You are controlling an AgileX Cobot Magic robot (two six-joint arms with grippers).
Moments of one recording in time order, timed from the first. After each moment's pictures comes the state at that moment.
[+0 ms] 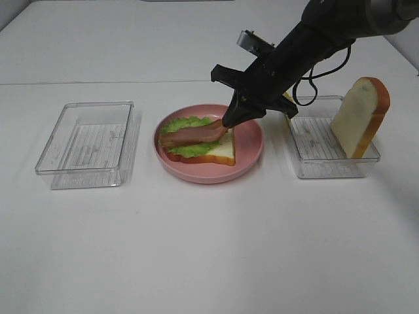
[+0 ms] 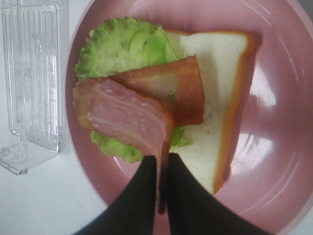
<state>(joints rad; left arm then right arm) -0.27 -0.01 -0.50 0.03 1.06 -0.06 0.30 2.22 -1.64 0.63 0.80 -0.14</state>
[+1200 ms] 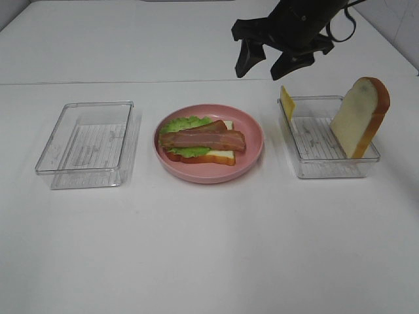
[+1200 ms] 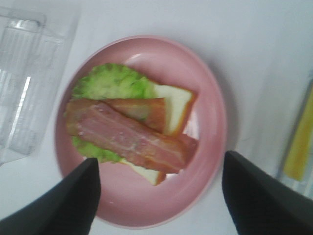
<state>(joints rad) -0.27 -0.01 -0.50 0.03 1.06 -0.06 0.30 2.04 -1.72 0.29 0.85 -0.09</state>
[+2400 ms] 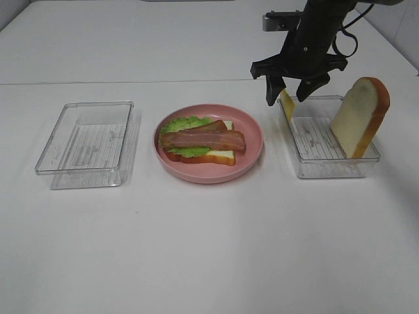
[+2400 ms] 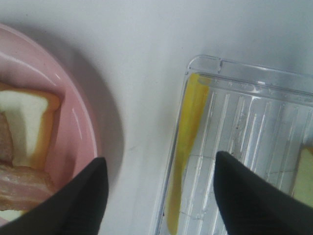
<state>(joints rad) -0.27 -0.01 -0.50 0.03 1.06 -0.06 0.27 2.29 -1.94 0.00 0.98 0.05</state>
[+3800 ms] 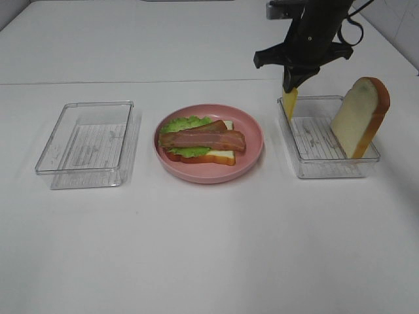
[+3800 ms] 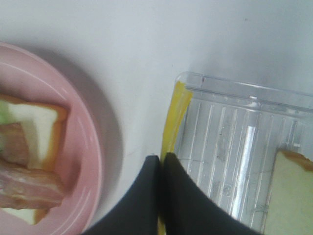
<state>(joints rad) -0.27 -0.01 -0.50 0.03 1.06 -0.06 0.27 2.23 -1.95 -0.01 0.97 0.06</state>
